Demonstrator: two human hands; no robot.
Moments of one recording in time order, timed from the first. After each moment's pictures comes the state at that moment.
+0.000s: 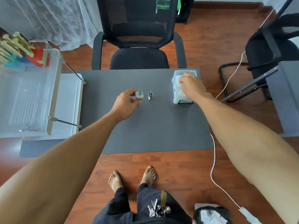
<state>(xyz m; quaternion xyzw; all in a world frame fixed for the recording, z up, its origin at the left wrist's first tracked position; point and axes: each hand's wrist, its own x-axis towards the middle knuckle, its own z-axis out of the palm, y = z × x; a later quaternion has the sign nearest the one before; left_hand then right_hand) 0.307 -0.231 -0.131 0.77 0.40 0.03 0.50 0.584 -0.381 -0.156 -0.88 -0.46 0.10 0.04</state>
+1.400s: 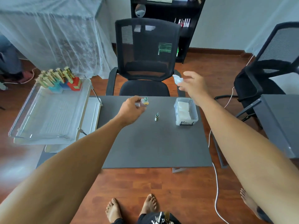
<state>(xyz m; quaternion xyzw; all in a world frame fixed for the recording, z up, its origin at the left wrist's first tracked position) 0.293 -0.211 -0.049 0.80 0.36 0.11 0.47 0.545 -0.345 -0.013 -0.81 -0.22 0.19 0.51</state>
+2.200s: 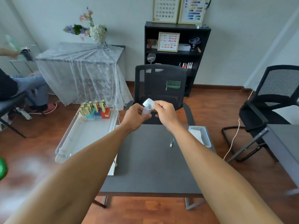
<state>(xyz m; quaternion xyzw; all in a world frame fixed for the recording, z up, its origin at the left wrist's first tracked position) 0.245 -0.159 0.037 0.80 0.37 0.19 0.43 0.372 -0.258 0.043 -0.71 -0.35 0.21 0.57</state>
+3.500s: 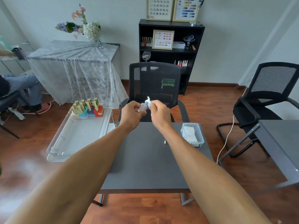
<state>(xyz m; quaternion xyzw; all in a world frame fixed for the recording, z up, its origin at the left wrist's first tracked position) 0.260 -0.180 0.036 0.76 0.40 0.26 0.43 0.361 -0.272 0.032 -0.79 -0.35 0.07 0.50</state>
